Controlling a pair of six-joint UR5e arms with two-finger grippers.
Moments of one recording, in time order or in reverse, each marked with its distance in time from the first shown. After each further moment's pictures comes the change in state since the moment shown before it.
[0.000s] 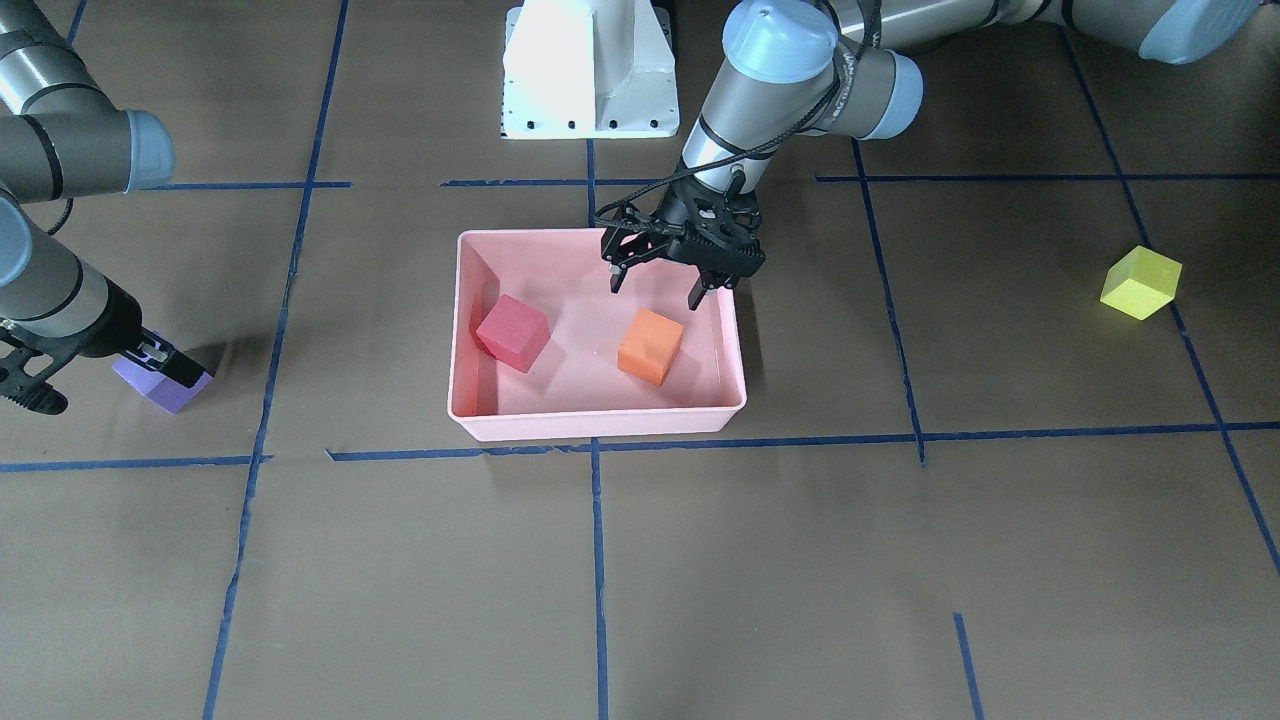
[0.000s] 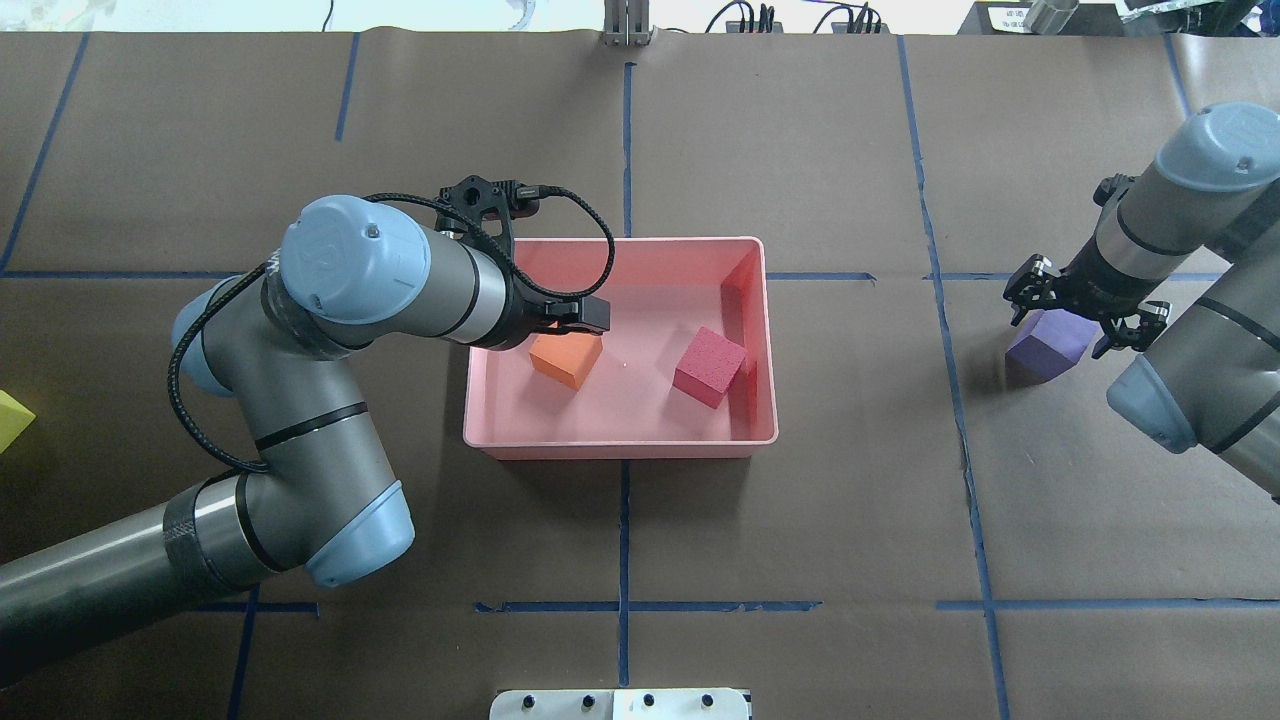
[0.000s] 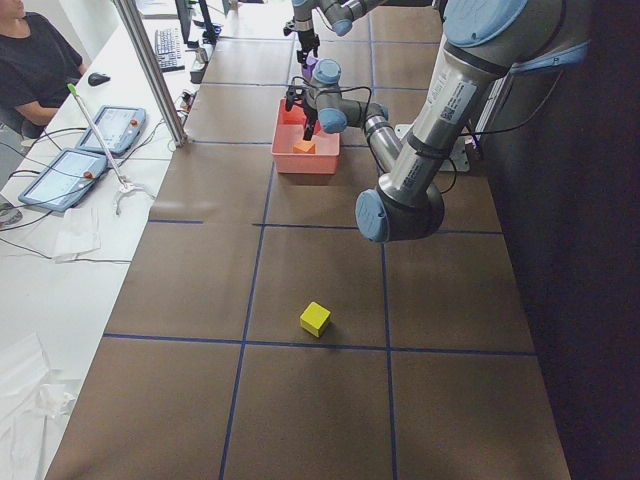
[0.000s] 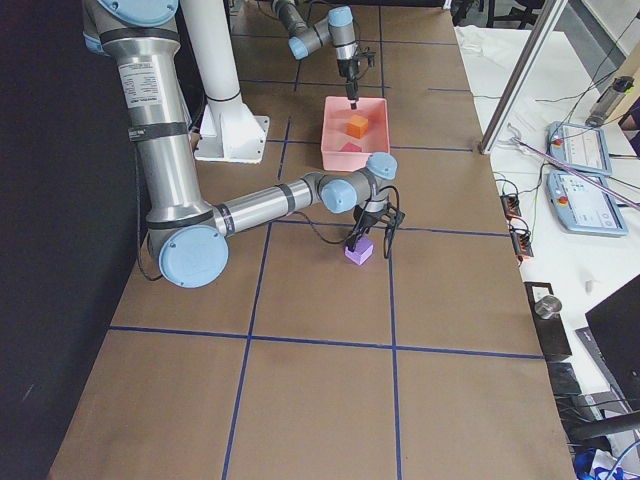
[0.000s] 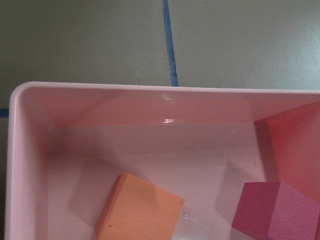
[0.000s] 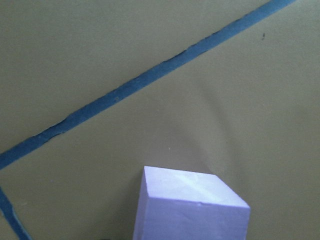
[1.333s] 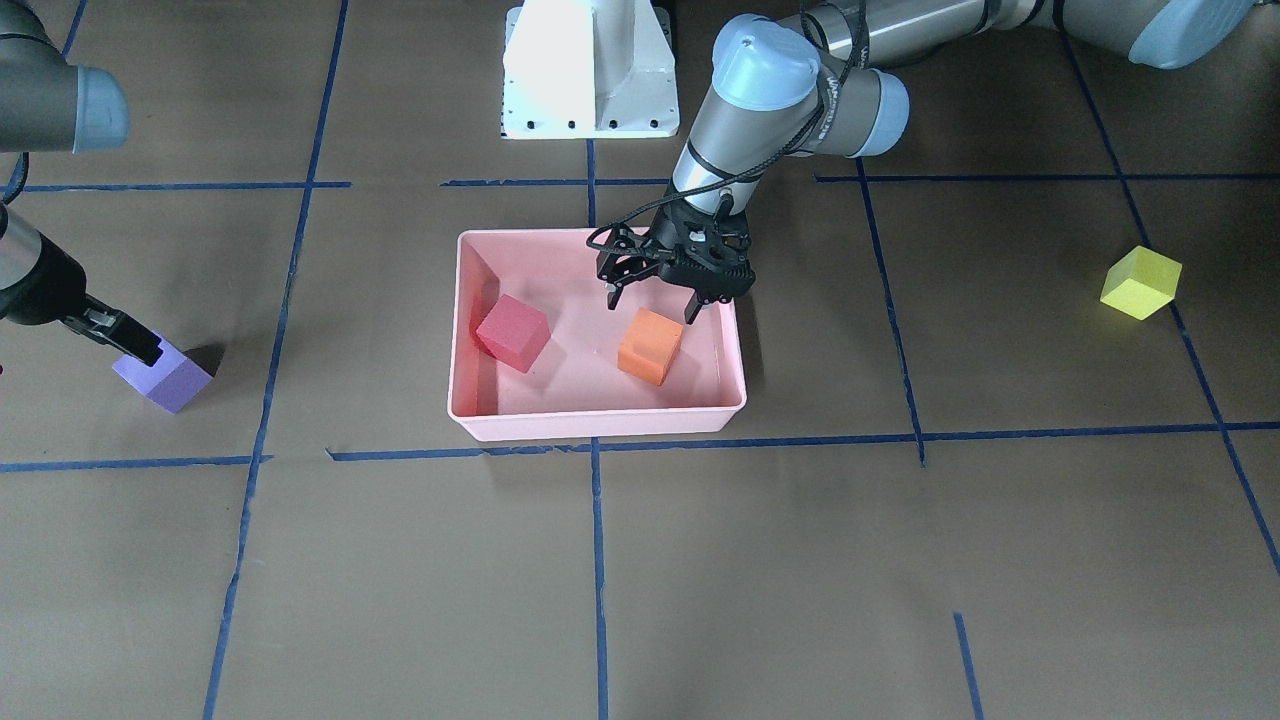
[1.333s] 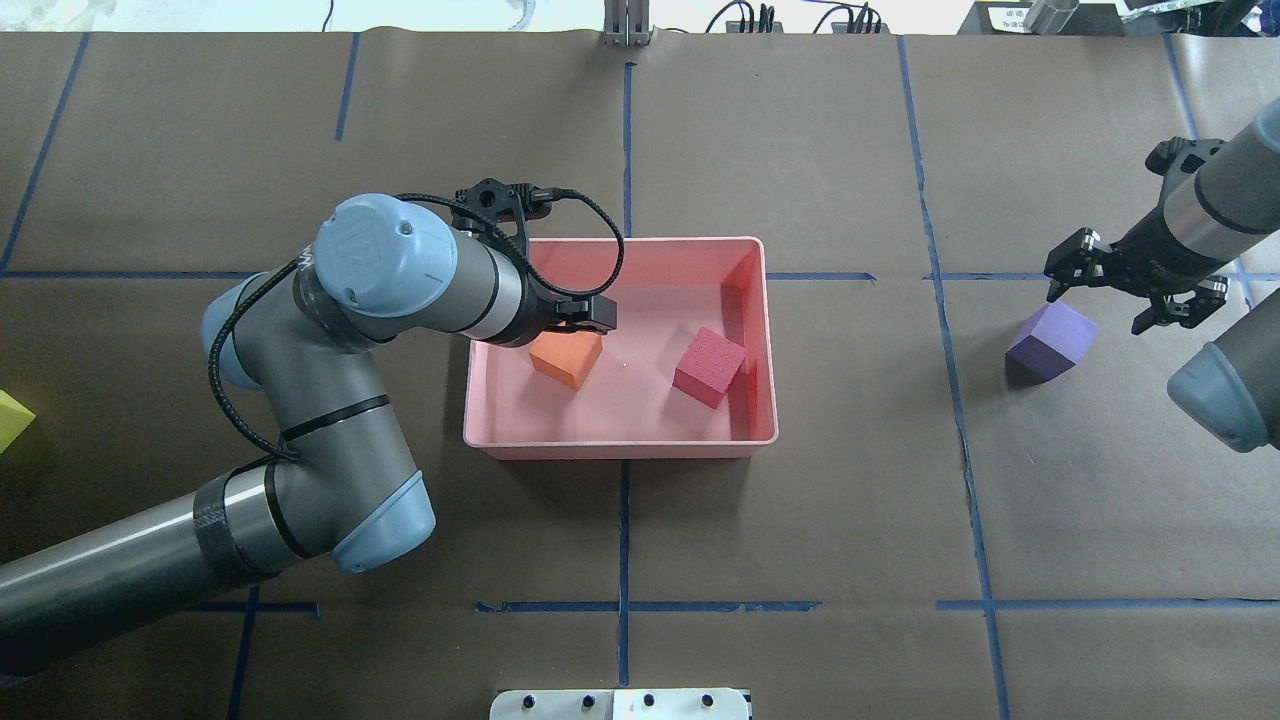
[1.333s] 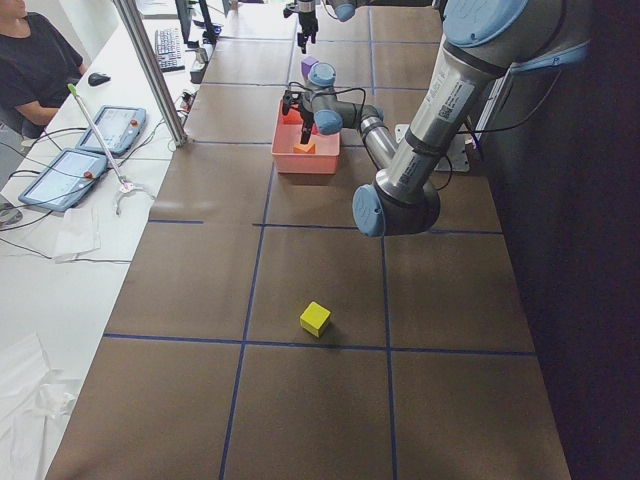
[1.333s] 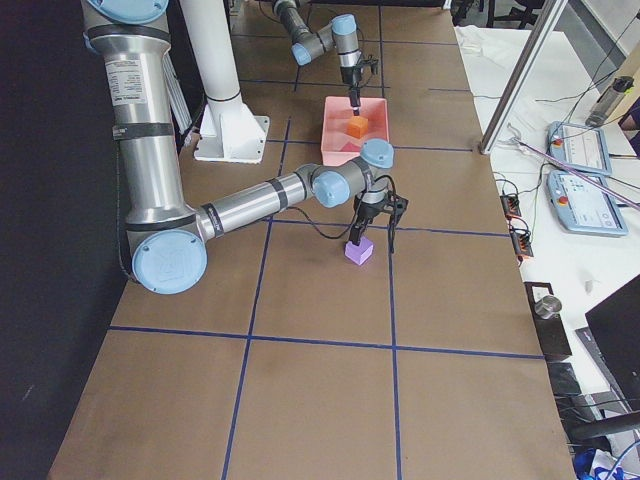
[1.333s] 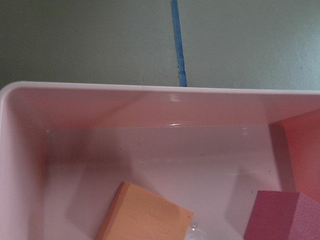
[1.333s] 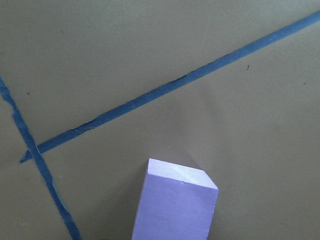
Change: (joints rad) left arm 0.000 -0.028 0.061 -0.002 -0.003 0.000; right arm 0.058 -0.064 0.134 0.000 0.018 -0.078
